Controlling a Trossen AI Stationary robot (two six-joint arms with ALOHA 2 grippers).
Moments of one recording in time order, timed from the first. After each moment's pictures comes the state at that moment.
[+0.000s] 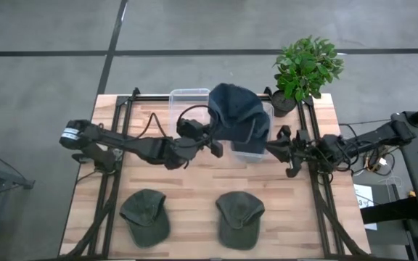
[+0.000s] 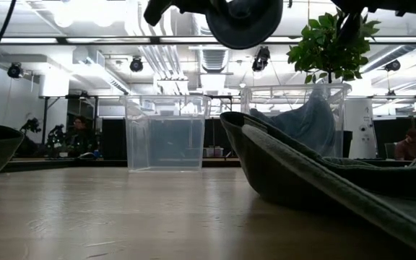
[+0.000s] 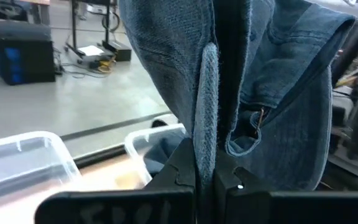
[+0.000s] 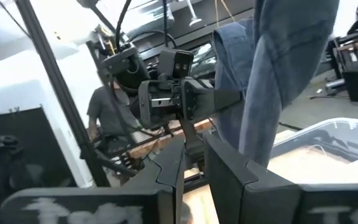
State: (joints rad) left arm -0.17 1.55 1.30 0.04 -0.97 -0.49; right arm 0.25 0.67 0.31 0.64 0.34 0.33
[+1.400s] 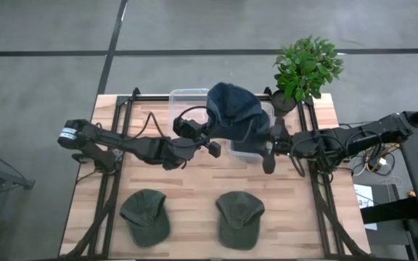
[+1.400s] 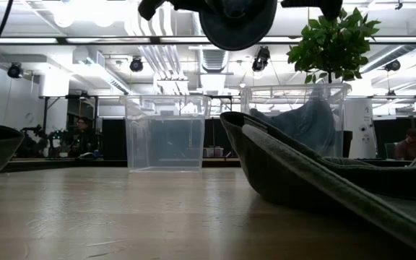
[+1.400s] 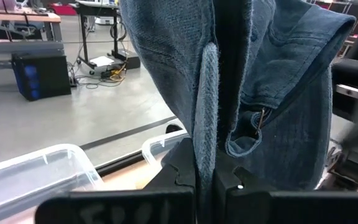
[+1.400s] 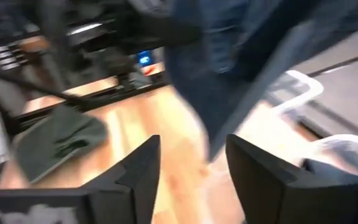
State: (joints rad) left arm -0.18 1.53 1.30 0.00 -1.02 -0.41; right arm 0.25 1.00 0.93 -0.30 0.53 0.37
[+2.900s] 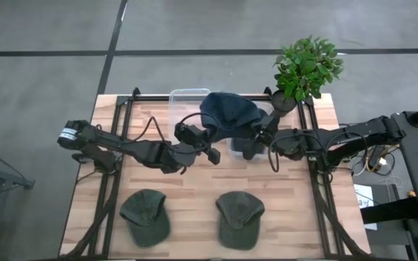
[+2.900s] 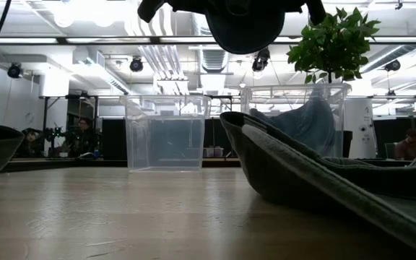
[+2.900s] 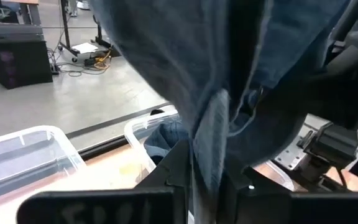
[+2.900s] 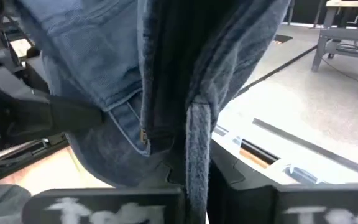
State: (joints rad) left arm -0.21 1.53 1.29 -0.05 -0.97 -0.49; right arm 0.18 1.18 0.99 -0.12 0.80 0.37
